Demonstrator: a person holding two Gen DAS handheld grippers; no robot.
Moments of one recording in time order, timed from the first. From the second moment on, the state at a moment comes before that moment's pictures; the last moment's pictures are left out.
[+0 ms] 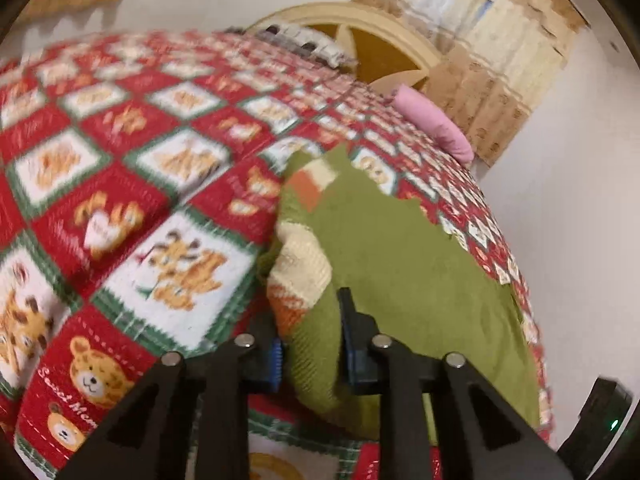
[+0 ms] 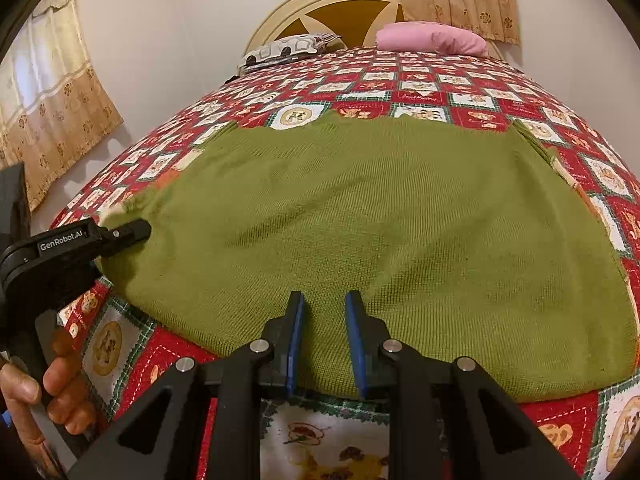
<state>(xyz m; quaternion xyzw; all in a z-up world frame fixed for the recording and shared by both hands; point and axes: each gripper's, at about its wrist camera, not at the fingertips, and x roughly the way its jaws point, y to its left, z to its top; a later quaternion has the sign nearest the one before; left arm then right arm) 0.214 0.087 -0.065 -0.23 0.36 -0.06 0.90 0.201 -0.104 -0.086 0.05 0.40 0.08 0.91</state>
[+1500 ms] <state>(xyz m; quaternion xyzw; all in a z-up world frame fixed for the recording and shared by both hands) 0.210 0.110 -0.097 -0.36 0.34 -0.06 0.87 0.409 0.082 -0.068 -0.13 0.51 0.21 0.83</state>
